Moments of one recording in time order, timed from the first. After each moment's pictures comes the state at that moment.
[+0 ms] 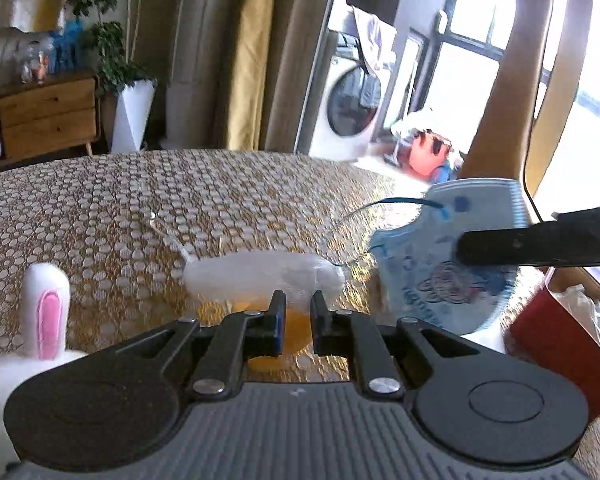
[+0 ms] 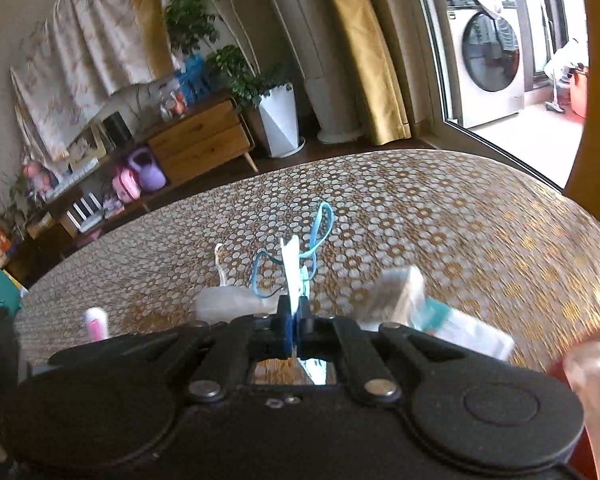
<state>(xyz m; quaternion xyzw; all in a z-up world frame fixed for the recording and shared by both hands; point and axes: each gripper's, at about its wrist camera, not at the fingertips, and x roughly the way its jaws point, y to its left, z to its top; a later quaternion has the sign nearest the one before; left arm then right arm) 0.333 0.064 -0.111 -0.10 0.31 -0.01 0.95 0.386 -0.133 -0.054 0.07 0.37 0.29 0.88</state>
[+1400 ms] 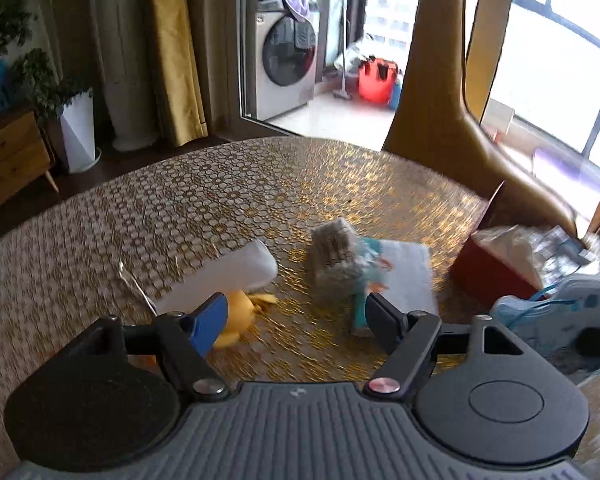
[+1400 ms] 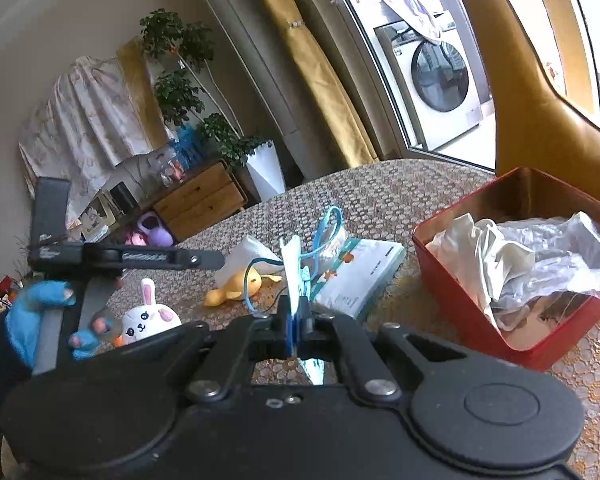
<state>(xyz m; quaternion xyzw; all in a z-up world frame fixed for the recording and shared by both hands) 0.347 0.022 -0.048 0.02 0.39 -0.09 0.92 0.260 -0.258 -0.063 0.16 0.31 0.27 0.90</state>
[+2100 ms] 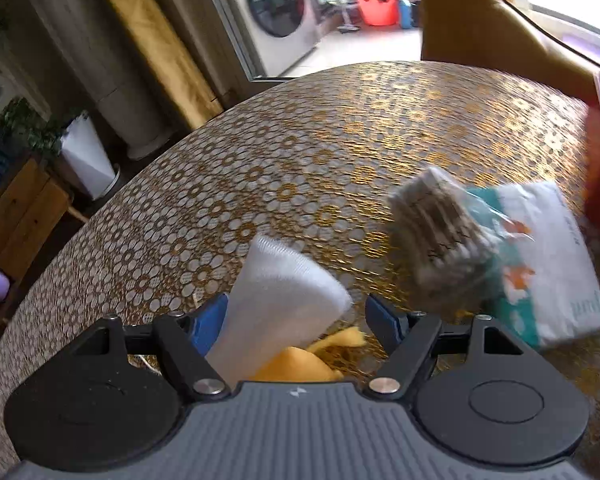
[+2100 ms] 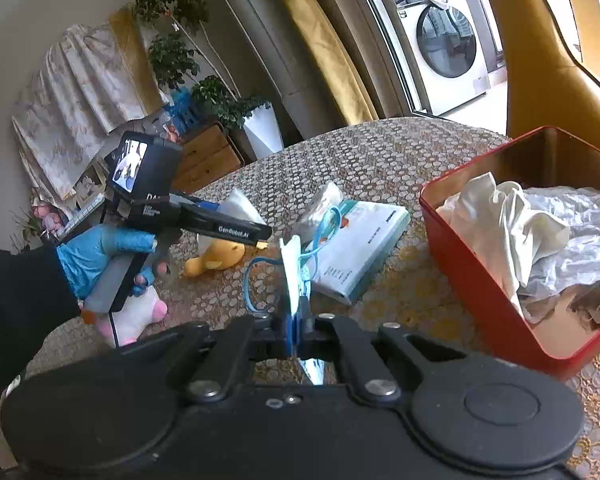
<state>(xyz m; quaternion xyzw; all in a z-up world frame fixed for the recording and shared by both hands) 0.449 0.007 -0.124 0.17 0.44 -0.05 0.88 0.283 -0.245 -0.090 0.14 0.36 0.28 0.88</state>
